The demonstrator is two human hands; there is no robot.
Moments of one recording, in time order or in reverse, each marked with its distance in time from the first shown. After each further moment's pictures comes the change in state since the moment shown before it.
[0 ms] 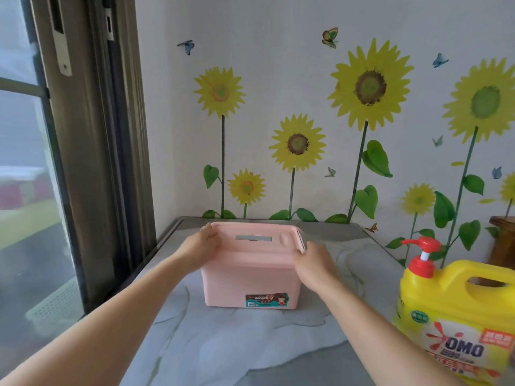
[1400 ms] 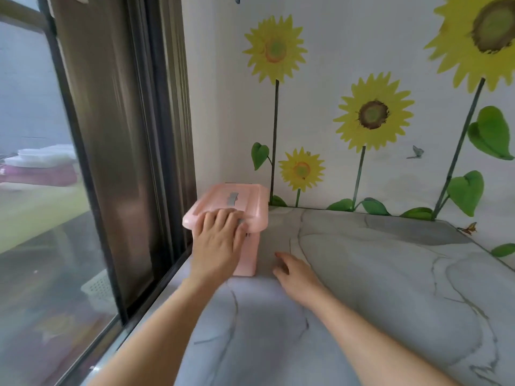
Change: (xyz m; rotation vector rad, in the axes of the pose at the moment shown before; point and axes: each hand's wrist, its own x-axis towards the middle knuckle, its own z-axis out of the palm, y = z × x) left_hand 0.053 -0.100 0.006 0.523 0.668 0.388; right_hand 0.076 -0.036 0.205 -0.101 -0.436 -0.376
